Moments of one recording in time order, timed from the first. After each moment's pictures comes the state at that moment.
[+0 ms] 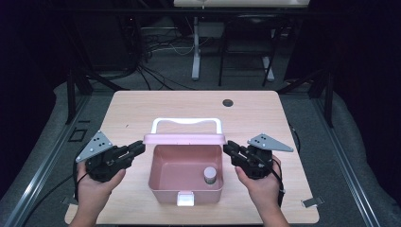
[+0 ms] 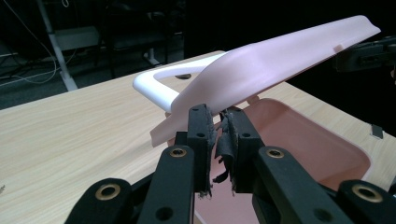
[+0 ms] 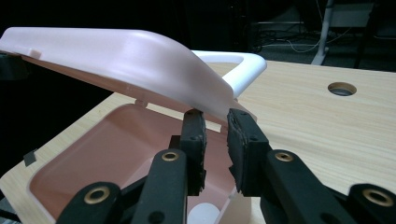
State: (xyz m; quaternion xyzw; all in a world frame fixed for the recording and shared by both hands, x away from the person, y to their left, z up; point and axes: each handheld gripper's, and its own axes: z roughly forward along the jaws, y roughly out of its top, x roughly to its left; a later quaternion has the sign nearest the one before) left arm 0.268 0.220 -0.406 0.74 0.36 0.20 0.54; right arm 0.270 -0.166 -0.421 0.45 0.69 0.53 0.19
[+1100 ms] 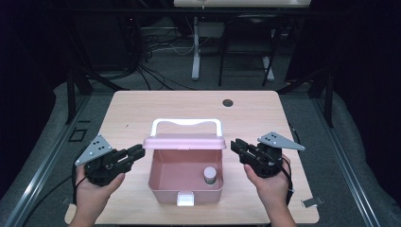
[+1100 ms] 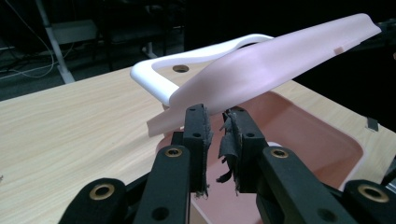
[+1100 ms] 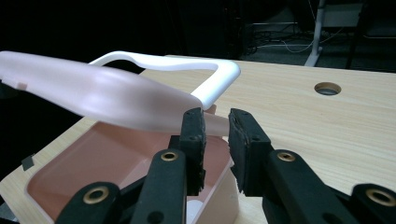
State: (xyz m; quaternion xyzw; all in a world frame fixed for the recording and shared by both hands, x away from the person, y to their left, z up) left arm 0.259 0.221 -0.410 0.75 0.36 0.19 0.53; right arm 0.270 -0.184 -0.413 0.46 0.68 0.53 0.19
